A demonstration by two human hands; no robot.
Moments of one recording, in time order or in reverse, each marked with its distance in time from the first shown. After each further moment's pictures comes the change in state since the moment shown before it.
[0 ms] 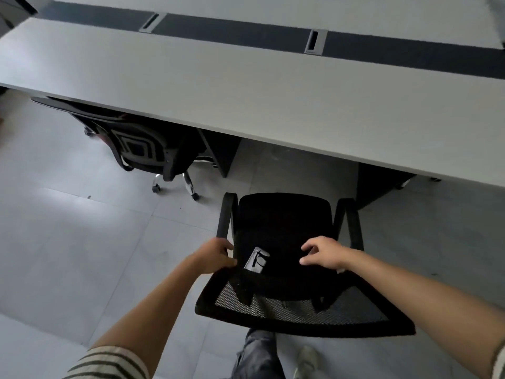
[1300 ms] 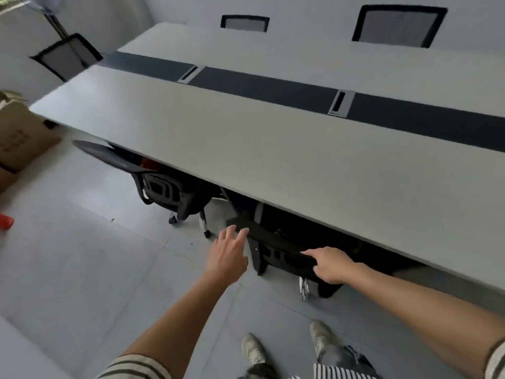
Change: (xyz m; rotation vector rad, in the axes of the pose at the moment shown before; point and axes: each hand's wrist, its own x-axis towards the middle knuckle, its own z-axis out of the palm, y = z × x) left_hand 0.082 0.131 -0.086 0.463 0.592 0.084; right_hand 0.092 -0.045 -0.179 -0.488 0.113 -0.222
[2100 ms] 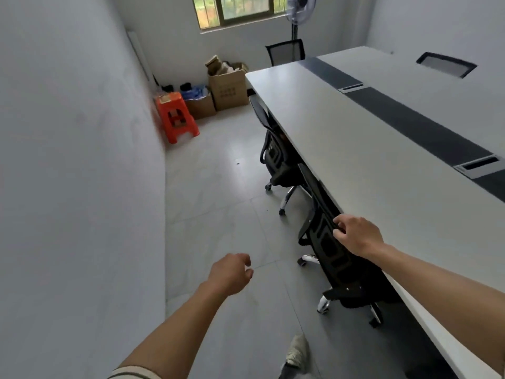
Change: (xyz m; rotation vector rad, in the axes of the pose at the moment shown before) left_hand -0.239 0.232 0.044 -0.423 -0.001 -0.880; right_hand -0.061 0.076 -0.057 -0.237 0.367 -0.592
